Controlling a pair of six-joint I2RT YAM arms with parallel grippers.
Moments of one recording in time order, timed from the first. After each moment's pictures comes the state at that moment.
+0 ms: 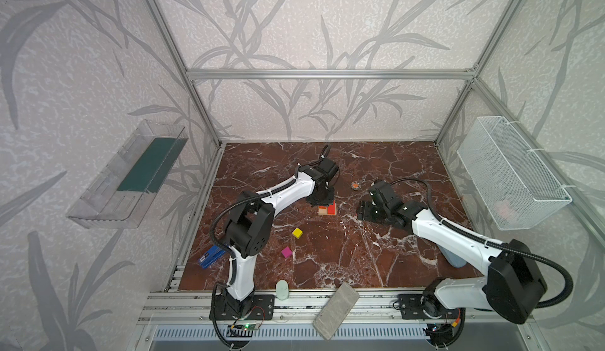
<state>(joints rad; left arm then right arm) -0.64 1.98 1.56 -0.83 0.00 -0.50 0.61 1.35 0.87 -0.48 0.08 0.71</state>
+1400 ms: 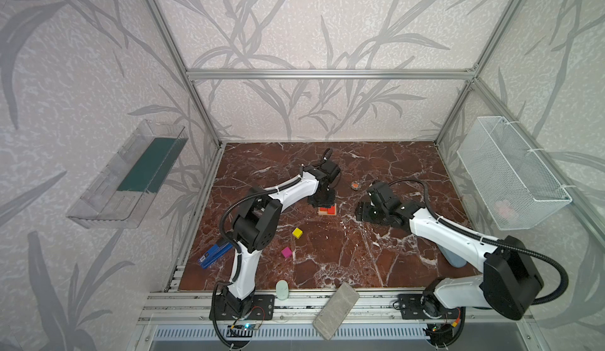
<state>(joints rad) -0.64 2.05 1.59 -0.85 0.01 -0.53 0.61 1.38 0.87 -0.48 0.06 0.71</state>
